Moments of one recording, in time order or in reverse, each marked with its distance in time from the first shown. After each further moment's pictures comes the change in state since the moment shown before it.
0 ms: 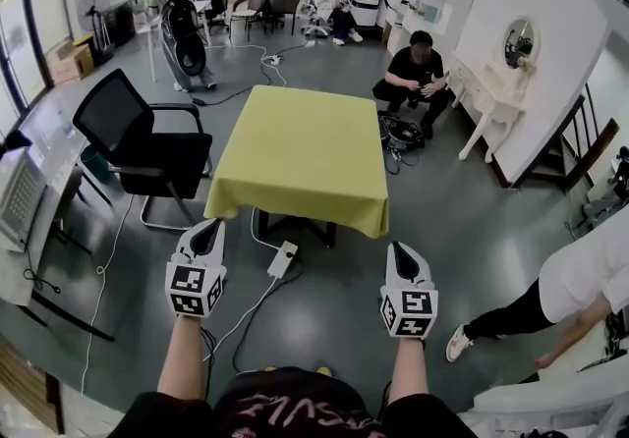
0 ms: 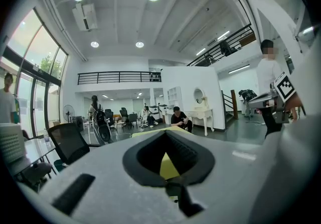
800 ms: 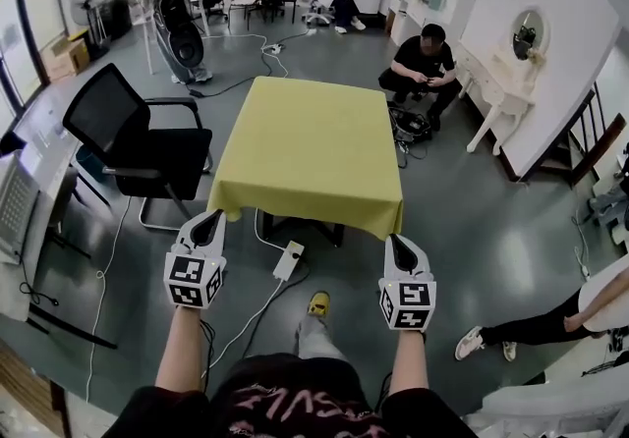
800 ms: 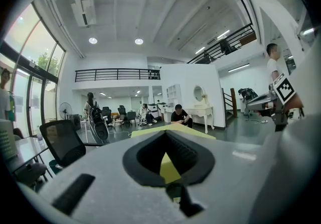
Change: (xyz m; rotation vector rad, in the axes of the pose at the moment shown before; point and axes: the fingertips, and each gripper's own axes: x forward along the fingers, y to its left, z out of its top) left arm 0.083 0.058 -0.034 -0.002 0.017 -0.026; right arm 0.103 0.022 -0.025 -0.026 0.039 0.012
